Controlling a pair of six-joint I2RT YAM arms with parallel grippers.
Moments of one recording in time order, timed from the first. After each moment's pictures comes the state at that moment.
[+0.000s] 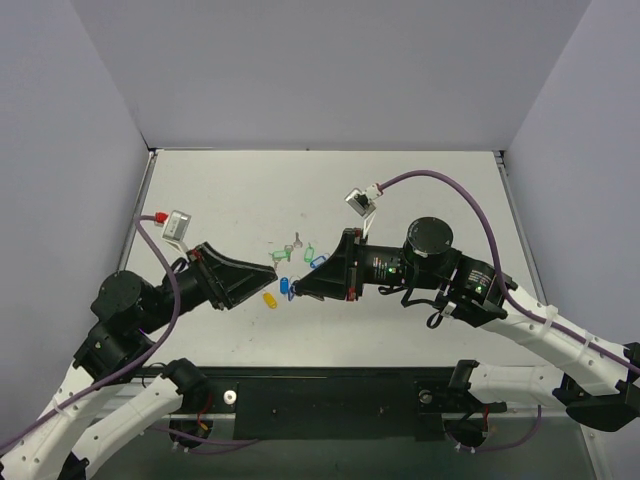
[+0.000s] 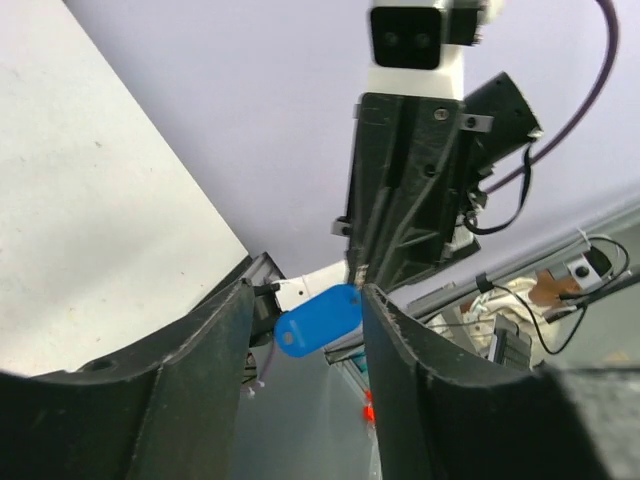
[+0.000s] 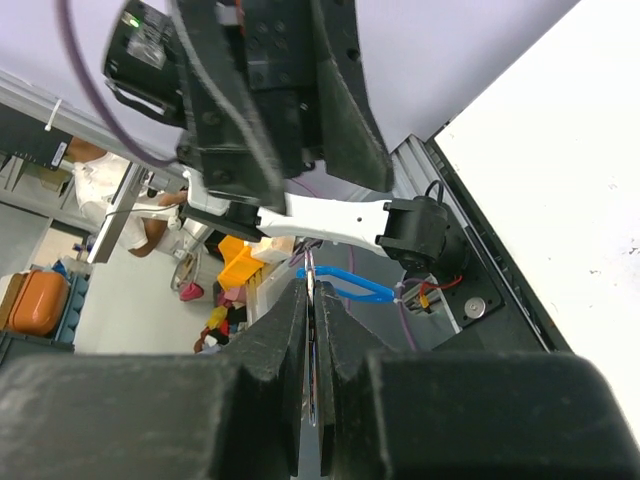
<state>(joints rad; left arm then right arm) -0.70 0.56 0.96 -0.26 0.35 -1.00 1.05 1.06 1.22 -0.23 -0.37 0.83</state>
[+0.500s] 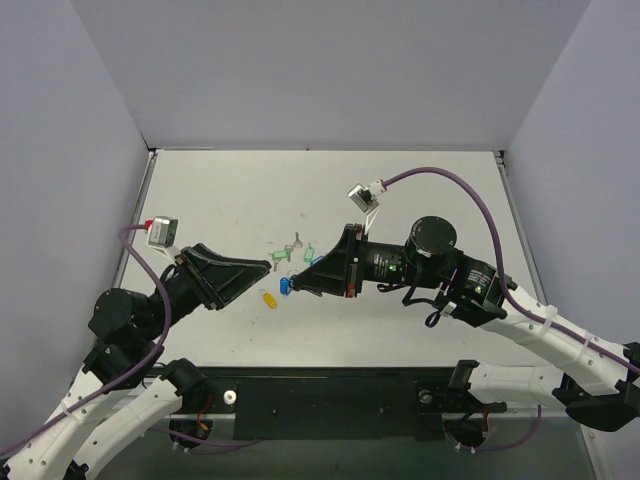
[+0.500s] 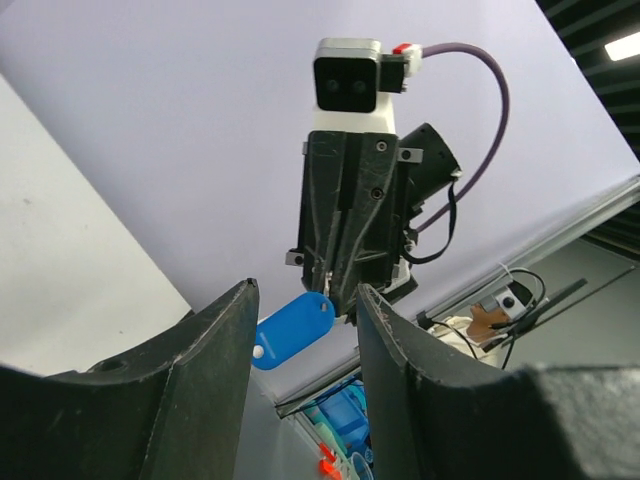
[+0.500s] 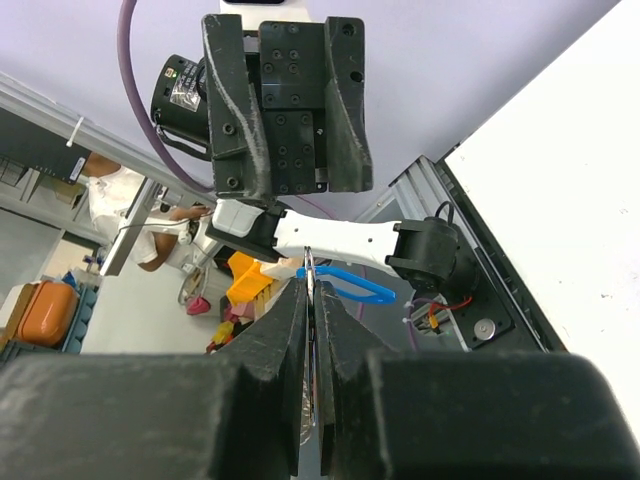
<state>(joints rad) -0.70 0.45 0.78 0.01 0.27 -1.17 1.05 1.06 1.22 -0.17 -0.36 0.84</state>
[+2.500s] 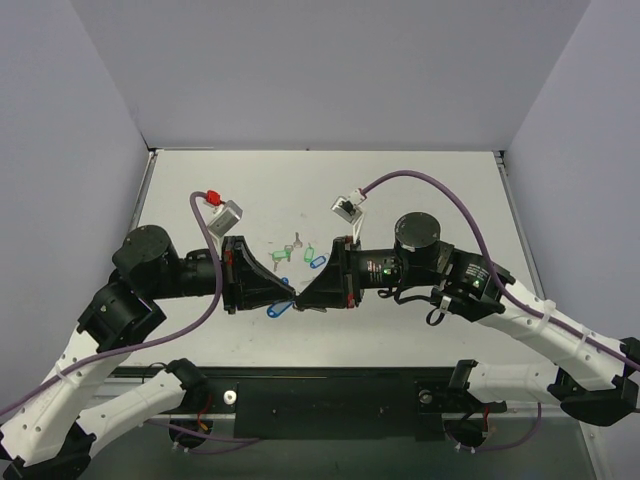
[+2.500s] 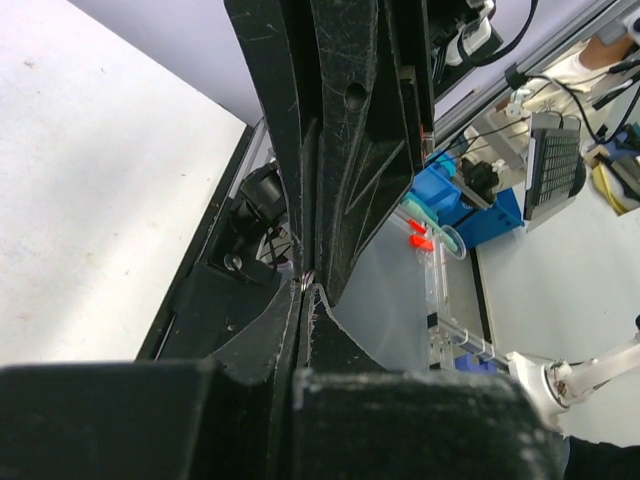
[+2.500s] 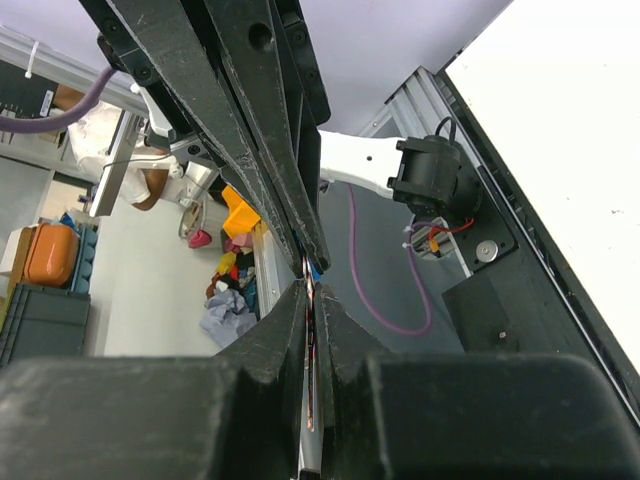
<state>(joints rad) -0.71 0.77 1.16 -0.42 0.73 -0.66 1.05 1.10 1.30 -0.38 -0.46 0.81</state>
